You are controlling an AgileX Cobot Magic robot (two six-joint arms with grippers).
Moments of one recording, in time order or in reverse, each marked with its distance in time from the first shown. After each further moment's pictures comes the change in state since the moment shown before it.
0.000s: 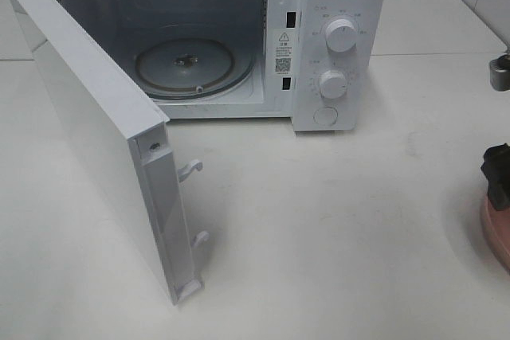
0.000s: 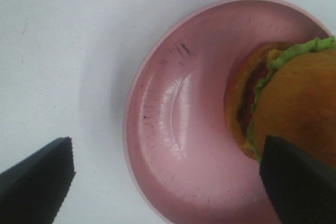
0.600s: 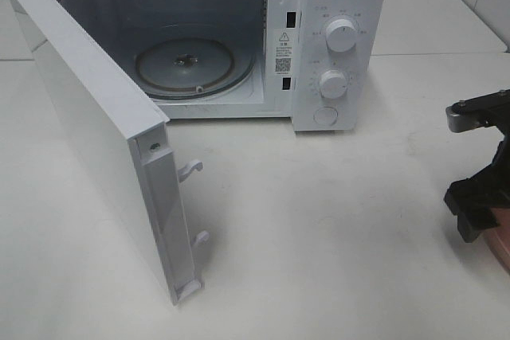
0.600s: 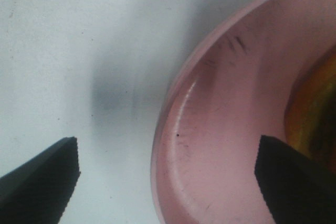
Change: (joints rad) left arm 0.000 0.000 0.000 0.000 0.000 0.000; right arm 0.000 0.255 0.000 0.037 -0.108 -0.003
